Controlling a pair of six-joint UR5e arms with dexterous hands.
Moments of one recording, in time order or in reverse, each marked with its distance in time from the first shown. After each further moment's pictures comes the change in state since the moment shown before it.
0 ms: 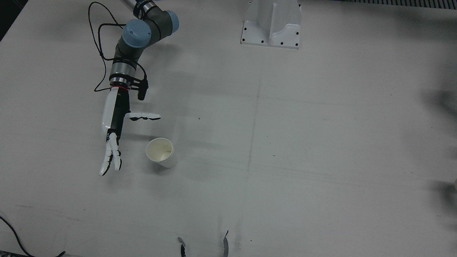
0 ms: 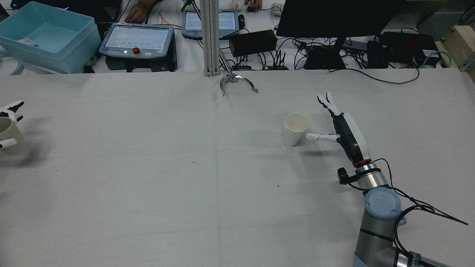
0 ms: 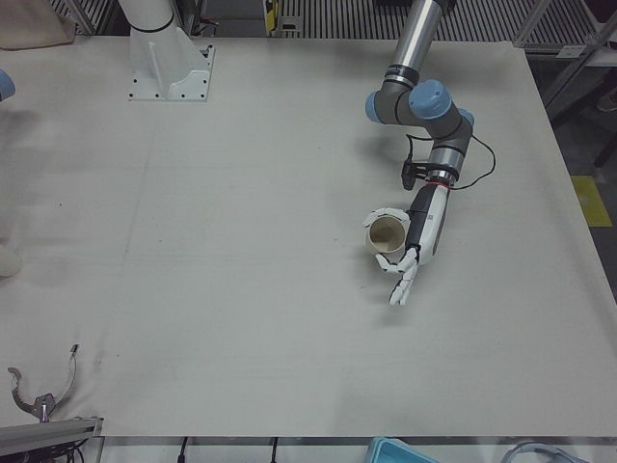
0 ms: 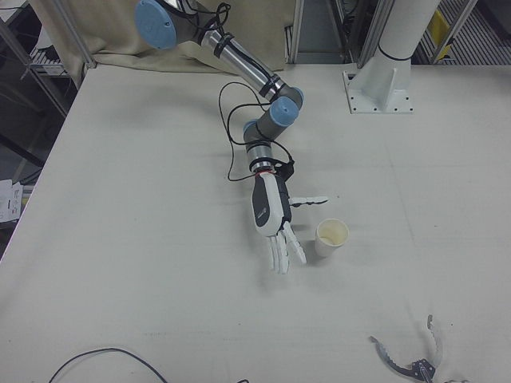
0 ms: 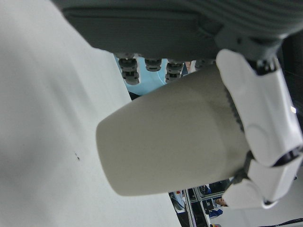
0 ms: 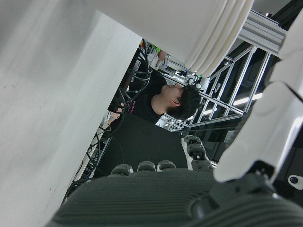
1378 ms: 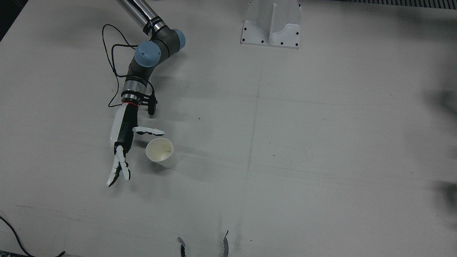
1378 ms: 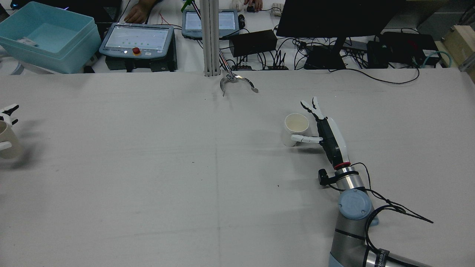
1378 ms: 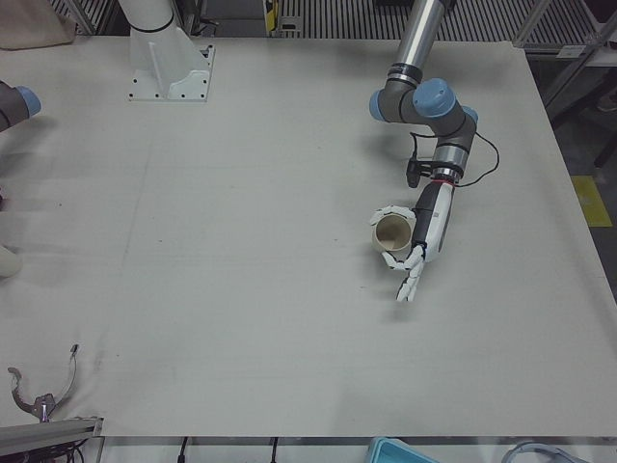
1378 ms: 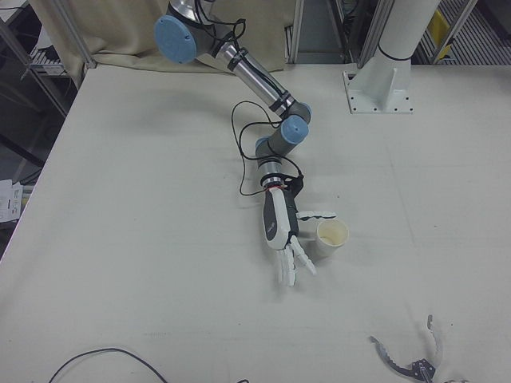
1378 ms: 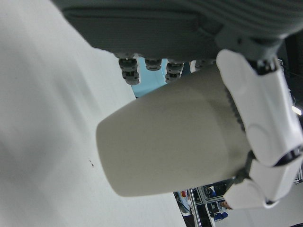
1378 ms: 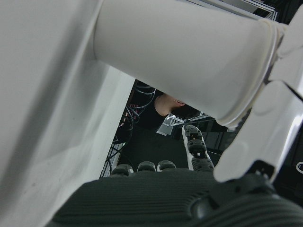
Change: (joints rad) left arm -0.001 0.019 0.005 -0.004 -0.001 -0.002; right arm -0.037 0.138 -0.186 0.050 0.065 0.085
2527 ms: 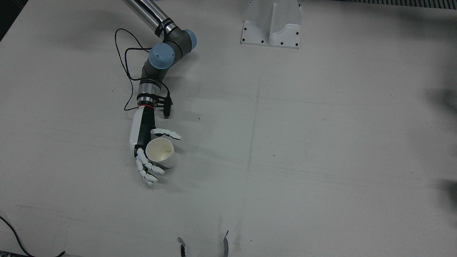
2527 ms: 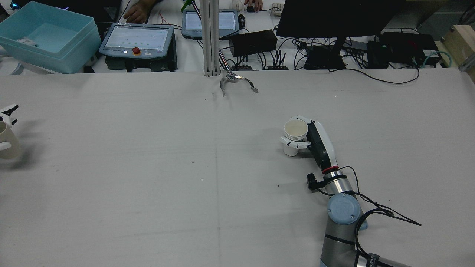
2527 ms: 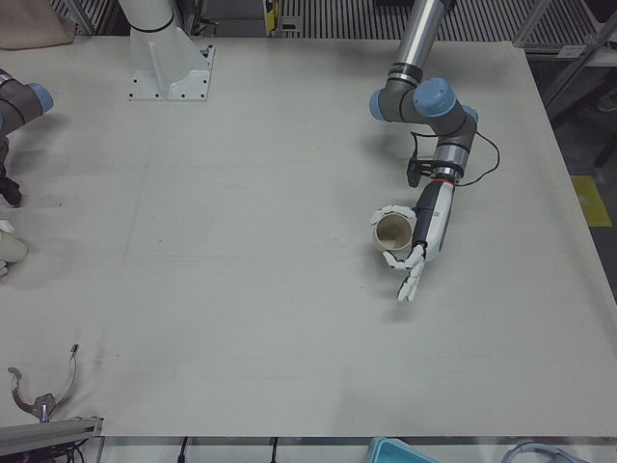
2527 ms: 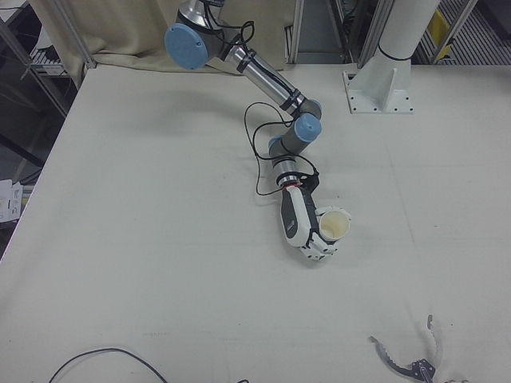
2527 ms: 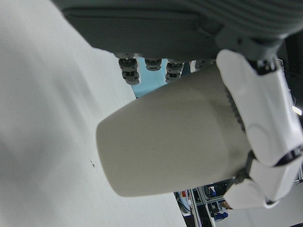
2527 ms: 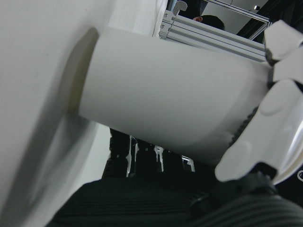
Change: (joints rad) left arm 0.000 0.004 -0.003 0.000 0.000 0.001; right arm -0.036 0.042 -0.005 -0.004 0.000 -0.010
